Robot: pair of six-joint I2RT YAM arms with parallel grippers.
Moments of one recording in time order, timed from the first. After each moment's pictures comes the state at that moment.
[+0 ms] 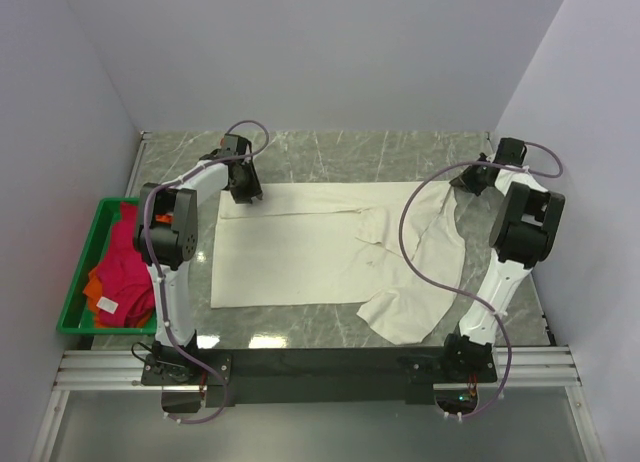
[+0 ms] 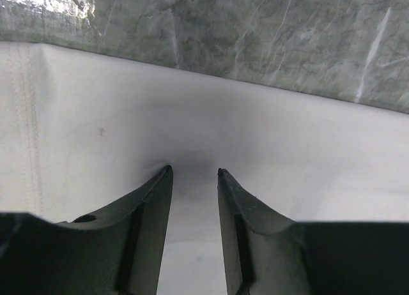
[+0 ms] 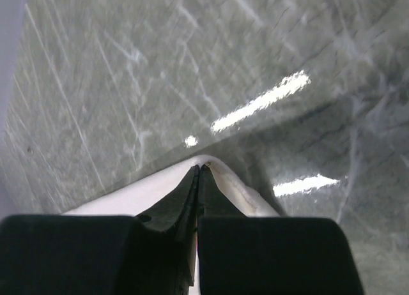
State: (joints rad) left arm -0.19 2.11 1.54 -0.46 0.03 -0.51; right arm -0.35 2.14 1.54 -0.29 -0.40 0.57
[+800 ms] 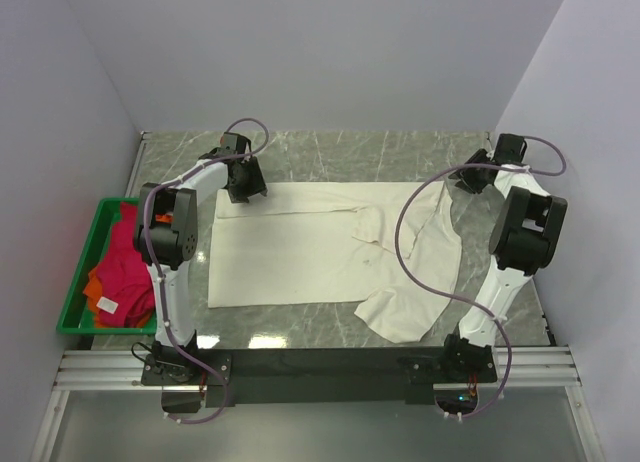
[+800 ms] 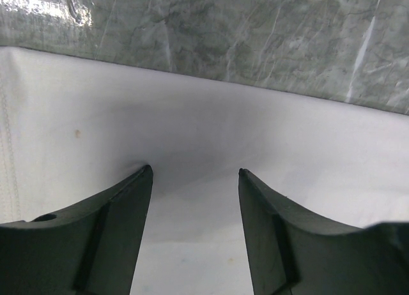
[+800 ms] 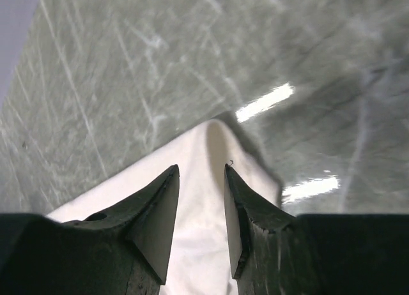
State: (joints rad) left arm -0.19 2.11 1.55 -0.46 0.04 -0.51; right arm -0.32 2.06 1.51 -0.32 -0.34 0.56
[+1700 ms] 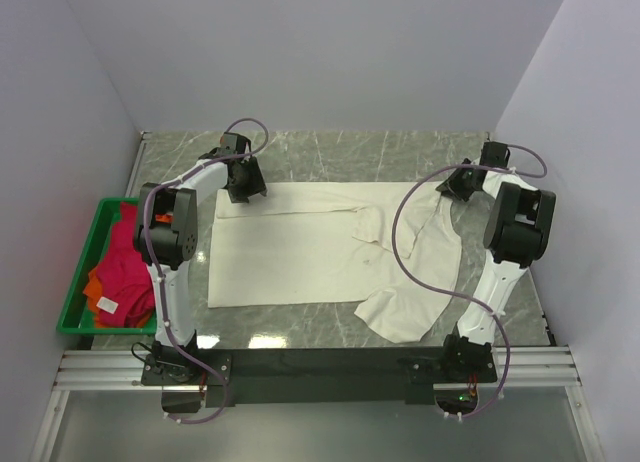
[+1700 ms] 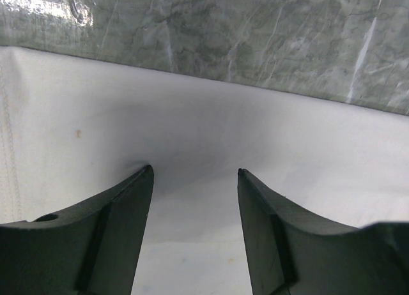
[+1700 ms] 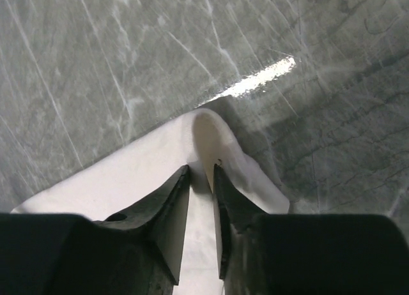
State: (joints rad) left arm -0.19 2.11 1.55 -0.46 0.04 -0.51; right arm -0.28 2.13 1.48 -0.30 -0.38 0.54
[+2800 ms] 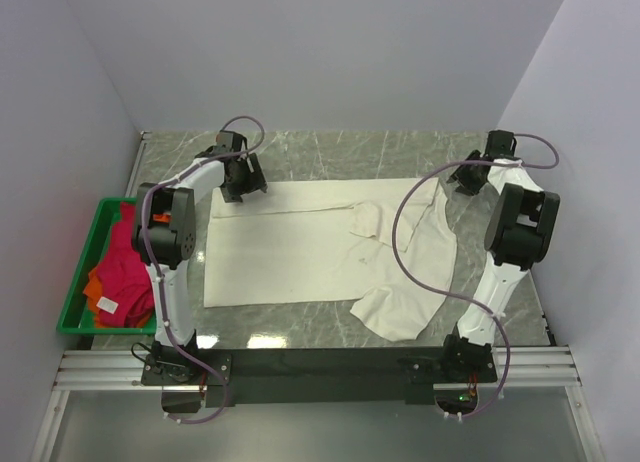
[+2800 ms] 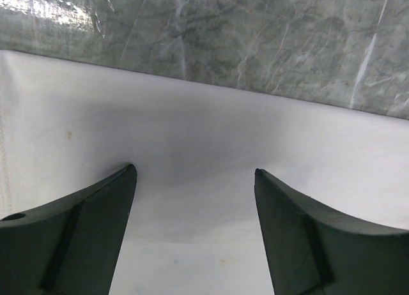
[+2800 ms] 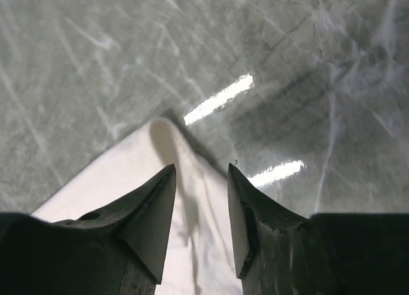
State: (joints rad) left arm -0.17 2.11 1.57 -0.46 0.04 -0.51; right arm -0.28 2.13 1.60 -0.43 -0.21 0.51
